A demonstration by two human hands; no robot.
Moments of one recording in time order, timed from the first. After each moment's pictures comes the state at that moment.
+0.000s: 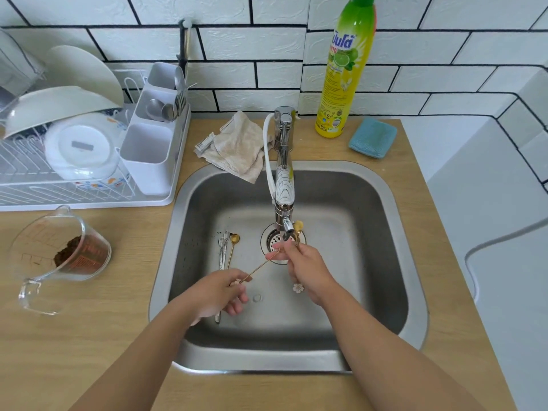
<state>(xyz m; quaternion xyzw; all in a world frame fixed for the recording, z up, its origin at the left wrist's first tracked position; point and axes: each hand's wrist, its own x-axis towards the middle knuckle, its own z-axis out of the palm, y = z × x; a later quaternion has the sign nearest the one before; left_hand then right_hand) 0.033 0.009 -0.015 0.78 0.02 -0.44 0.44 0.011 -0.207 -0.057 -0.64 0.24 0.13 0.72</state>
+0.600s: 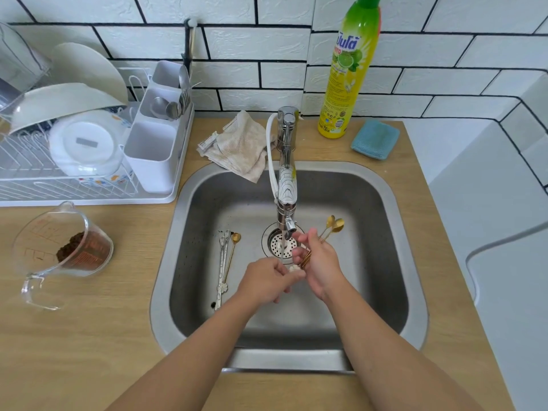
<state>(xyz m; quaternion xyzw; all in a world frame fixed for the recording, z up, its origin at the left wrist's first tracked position) 0.022 -0.077 -0.031 0.83 0.01 -0.32 0.45 0.014 -0.216 -0.041 -0.41 0.33 0.02 0.85</state>
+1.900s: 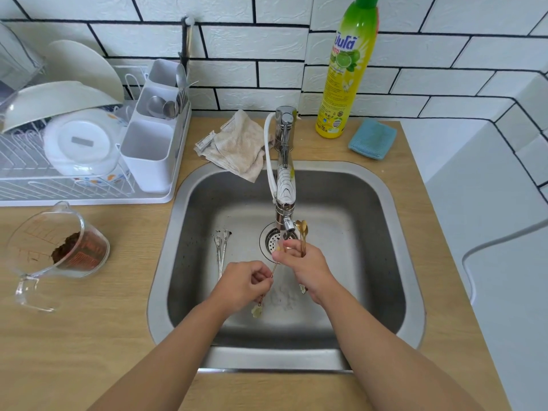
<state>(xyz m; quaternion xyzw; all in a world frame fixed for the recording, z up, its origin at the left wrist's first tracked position) 0.029 -0.032 -0.049 0.86 -0.12 -0.26 0.43 0.010 -0.211 -0.063 -0.62 0.25 0.10 0.74</state>
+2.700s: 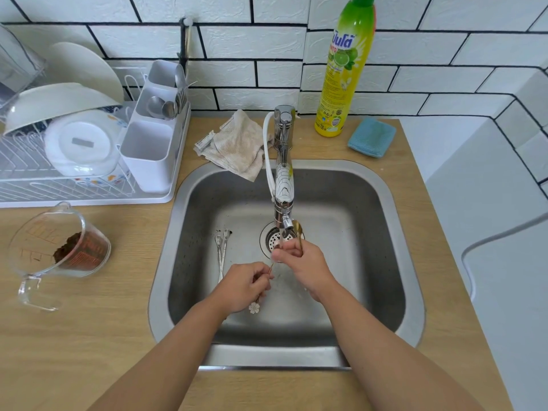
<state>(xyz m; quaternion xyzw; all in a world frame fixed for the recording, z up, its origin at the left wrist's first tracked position) 0.028 -0.031 -0.052 0.86 -0.15 -0.29 0.40 0.007 -0.213 -0.069 -0.68 0.21 0.09 0.70</state>
